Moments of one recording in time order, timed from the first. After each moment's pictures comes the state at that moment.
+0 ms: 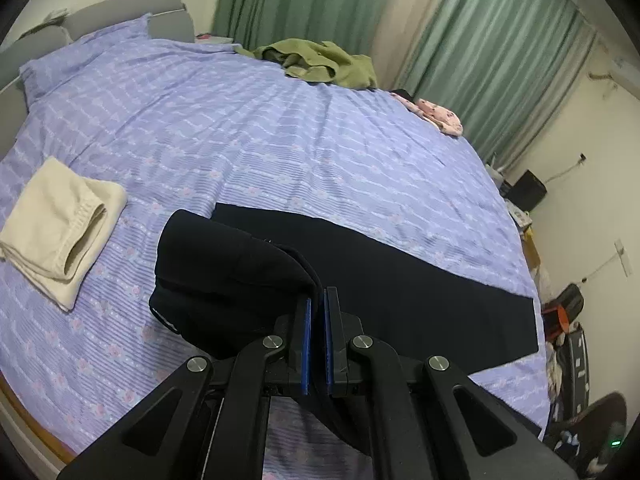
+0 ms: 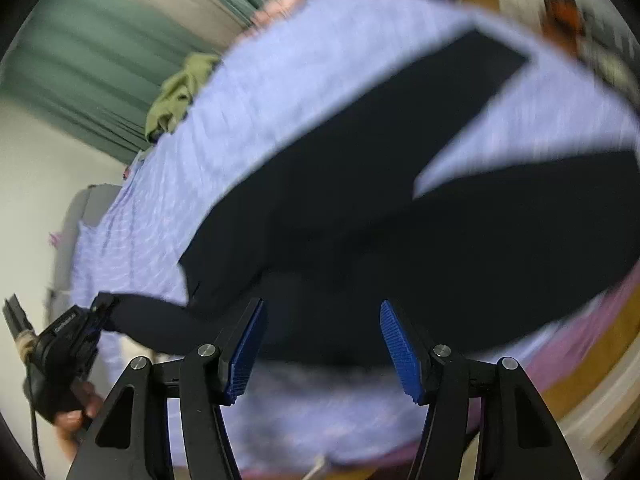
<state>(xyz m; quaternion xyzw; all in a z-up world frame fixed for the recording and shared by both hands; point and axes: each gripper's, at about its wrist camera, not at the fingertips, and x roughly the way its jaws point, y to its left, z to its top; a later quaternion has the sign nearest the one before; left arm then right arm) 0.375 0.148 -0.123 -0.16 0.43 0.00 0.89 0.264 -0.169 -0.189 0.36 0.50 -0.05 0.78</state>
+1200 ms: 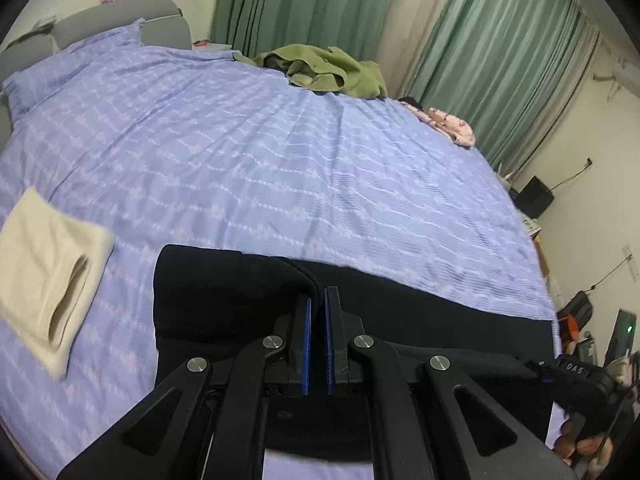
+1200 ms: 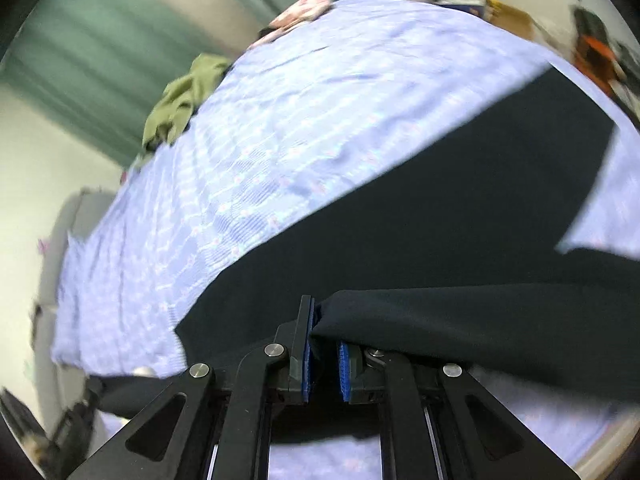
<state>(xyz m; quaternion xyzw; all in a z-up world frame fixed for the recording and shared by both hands) 0.486 0.193 -0.157 -0.15 0.42 0.00 0.89 0.477 -0.156 -0.205 0.30 0.48 -0.05 0.82</state>
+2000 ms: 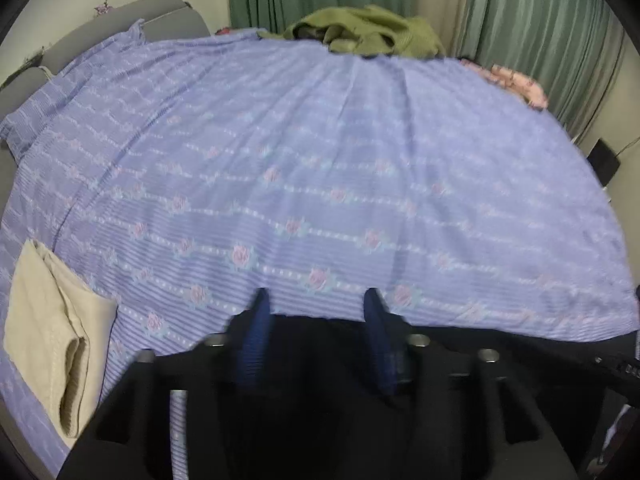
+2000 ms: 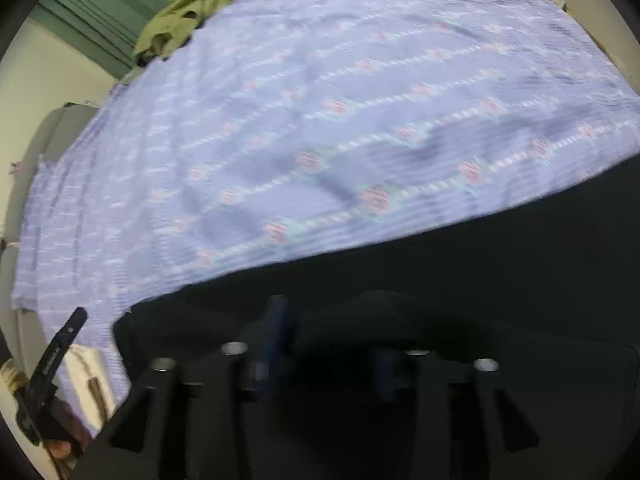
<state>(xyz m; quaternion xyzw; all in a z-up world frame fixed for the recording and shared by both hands) 0.617 0.217 -0.231 -0.07 0.47 0.09 0.88 0.632 -0.120 -0.282 0.20 0.58 0.02 0.79</state>
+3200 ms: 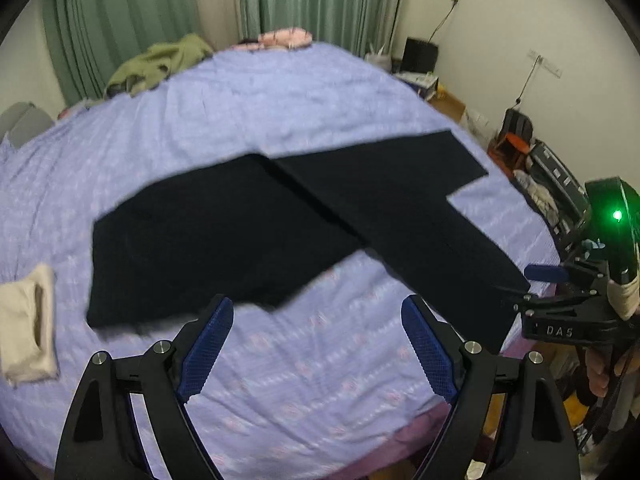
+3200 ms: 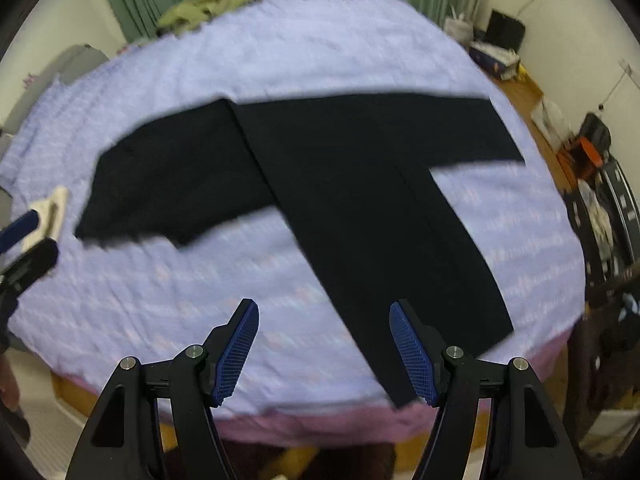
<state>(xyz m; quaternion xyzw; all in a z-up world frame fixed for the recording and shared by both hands) 0.282 -0.035 -0.151 0.07 0.48 -0.19 0.85 0.261 -0.246 -0.188 0.05 0.58 -0.04 0.81</state>
